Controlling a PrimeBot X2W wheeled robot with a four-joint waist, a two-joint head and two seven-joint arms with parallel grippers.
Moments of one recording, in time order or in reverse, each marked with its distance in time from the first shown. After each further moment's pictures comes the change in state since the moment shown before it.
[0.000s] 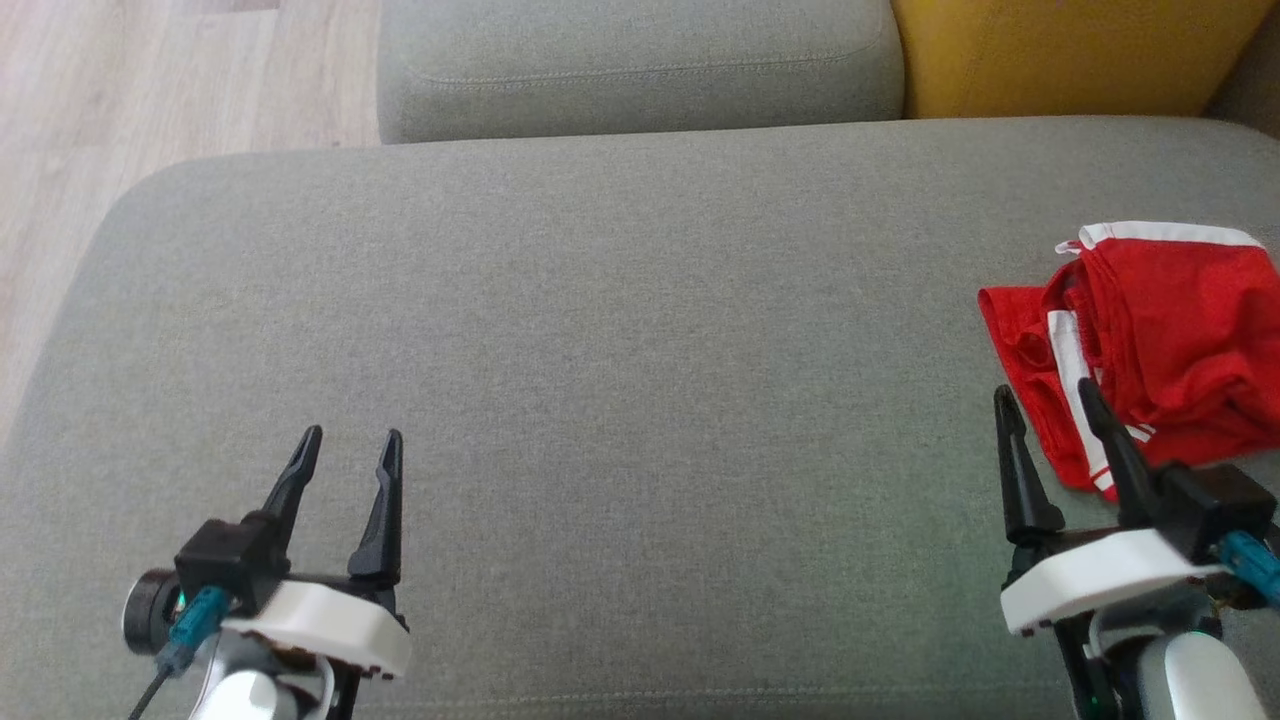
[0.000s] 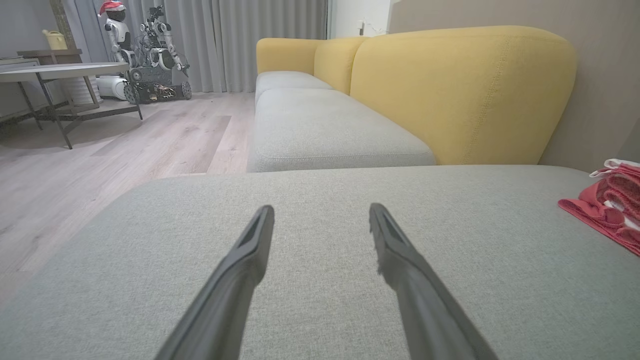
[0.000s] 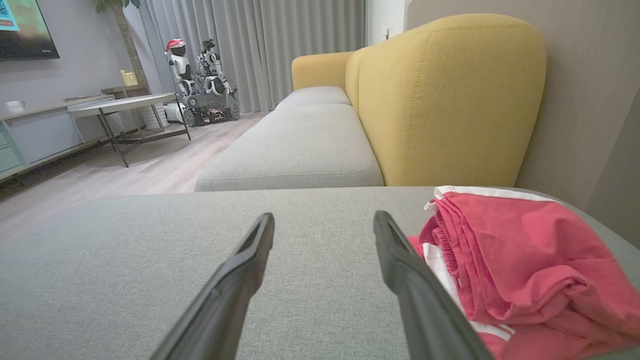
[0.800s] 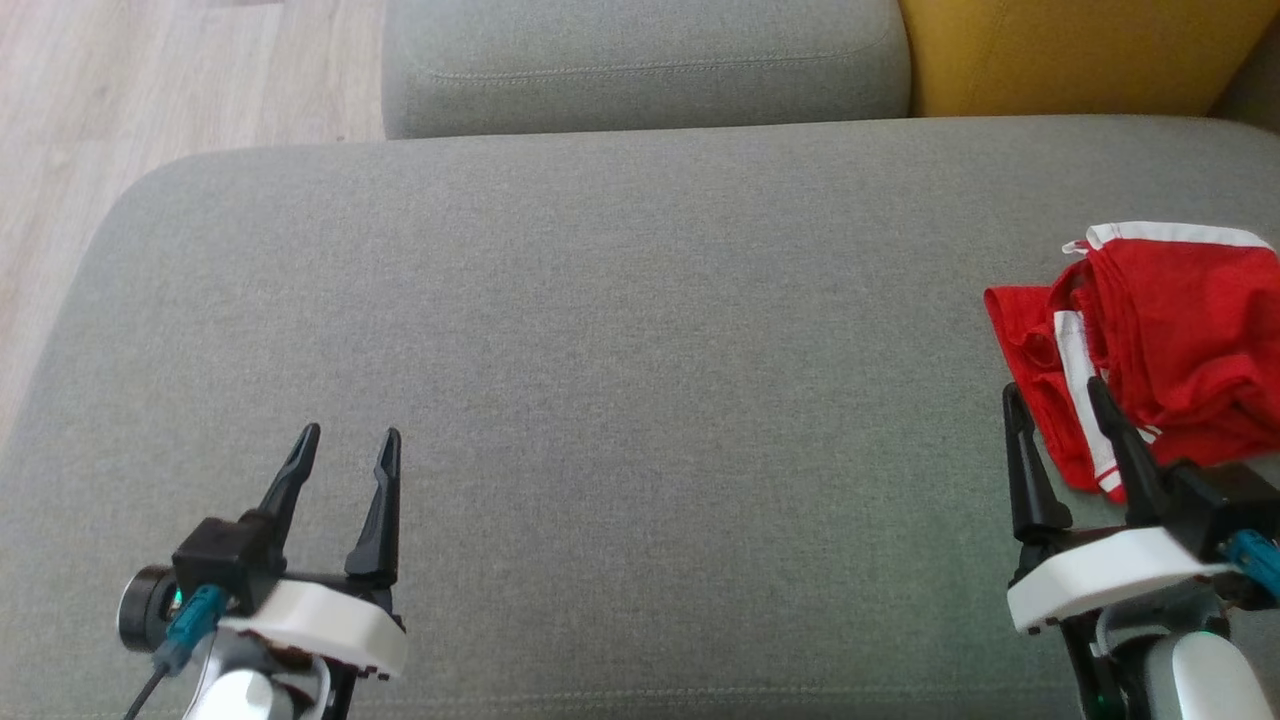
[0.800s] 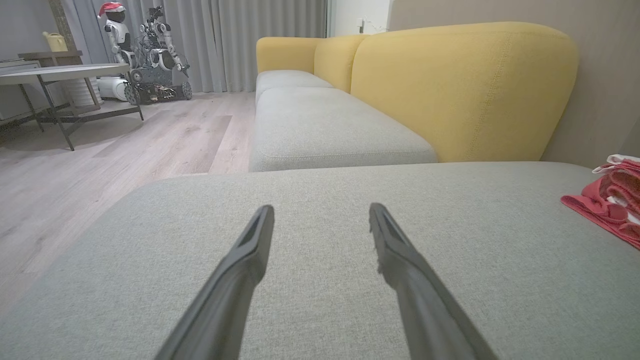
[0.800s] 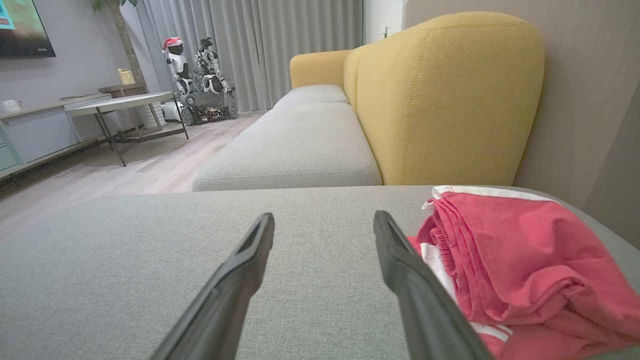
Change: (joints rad) left arm -0.001 0.015 -0.007 -0.009 -0.002 0.002 0.004; right arm 0.000 0.002 -0.014 -0.007 0.000 0.000 0.009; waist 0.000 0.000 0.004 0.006
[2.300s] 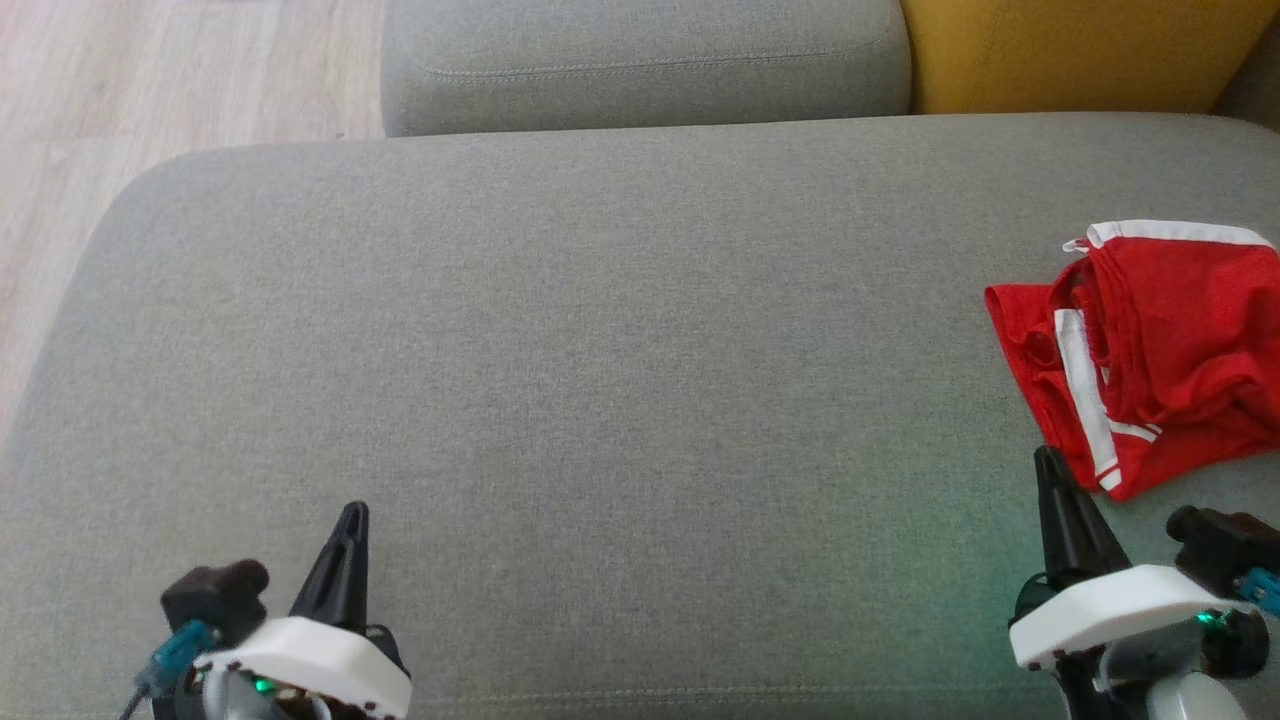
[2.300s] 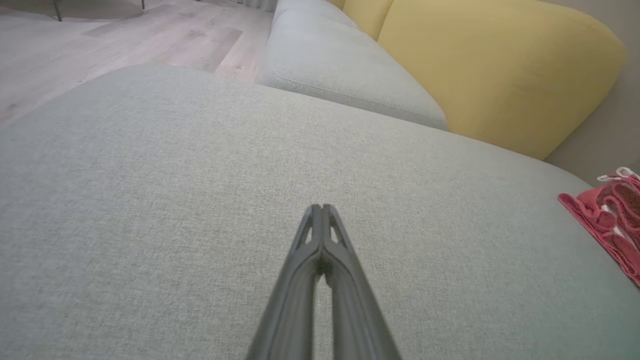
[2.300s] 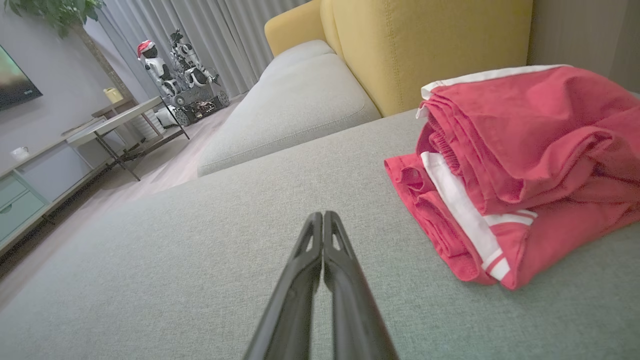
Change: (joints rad) left arm 0.059 -0.049 0.016 0.092 -0.200 -0.023 0.049; right arm 0.034 0.003 -0.005 0.121 0.226 0.000 0.009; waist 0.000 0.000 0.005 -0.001
